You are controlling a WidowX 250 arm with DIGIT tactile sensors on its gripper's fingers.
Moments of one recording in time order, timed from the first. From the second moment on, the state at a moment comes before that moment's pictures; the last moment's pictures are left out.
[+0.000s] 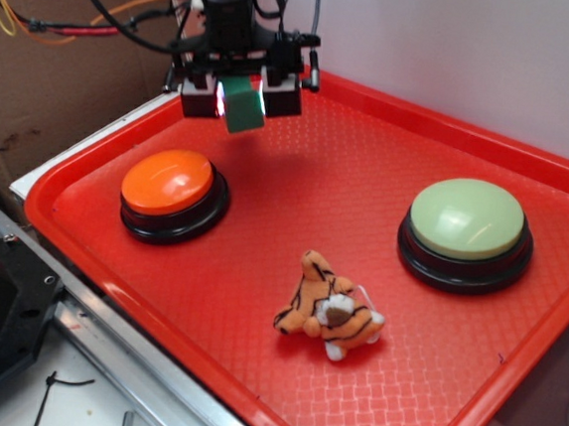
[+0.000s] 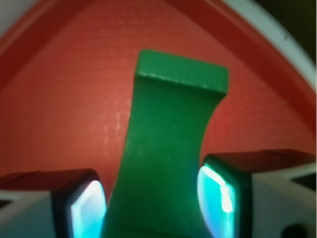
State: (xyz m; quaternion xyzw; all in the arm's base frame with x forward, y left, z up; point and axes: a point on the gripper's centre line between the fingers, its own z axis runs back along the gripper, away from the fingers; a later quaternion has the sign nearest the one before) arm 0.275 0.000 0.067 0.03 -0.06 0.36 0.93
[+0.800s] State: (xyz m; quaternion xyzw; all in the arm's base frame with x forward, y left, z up) arm 0.225 -0.052 0.163 -0.05 -0.05 0.08 0.99
